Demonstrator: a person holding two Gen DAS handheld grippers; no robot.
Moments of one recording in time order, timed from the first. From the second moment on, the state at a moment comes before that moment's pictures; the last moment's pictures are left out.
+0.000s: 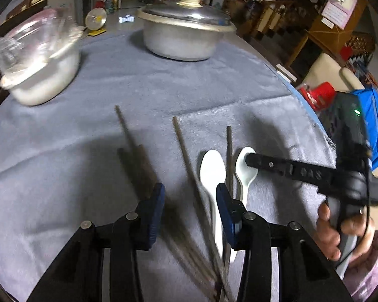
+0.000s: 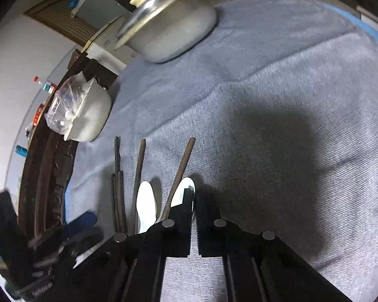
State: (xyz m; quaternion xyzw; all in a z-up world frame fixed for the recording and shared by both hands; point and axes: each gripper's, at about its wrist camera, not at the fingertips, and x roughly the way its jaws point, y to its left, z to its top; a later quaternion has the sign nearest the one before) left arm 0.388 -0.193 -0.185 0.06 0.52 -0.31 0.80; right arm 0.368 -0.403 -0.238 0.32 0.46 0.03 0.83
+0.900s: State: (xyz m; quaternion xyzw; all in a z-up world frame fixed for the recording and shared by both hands) left arm 0.390 -0.230 -0.192 0.08 0.50 -0.33 0.80; right arm 0.272 -0.411 -0.188 0.28 0.38 0.02 0.88
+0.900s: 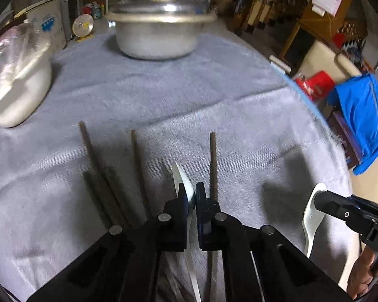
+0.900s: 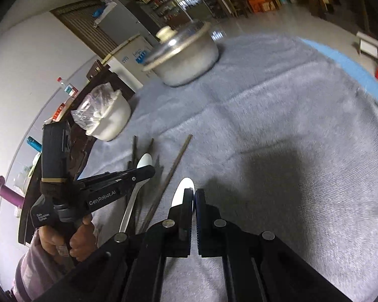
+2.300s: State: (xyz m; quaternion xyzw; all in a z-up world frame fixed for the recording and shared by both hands) left arm 0.140 -0.094 -0.129 -0.14 0.18 -0.32 0.92; right arm 0.069 -0.261 -0.099 0.07 0.19 -0.04 0.98
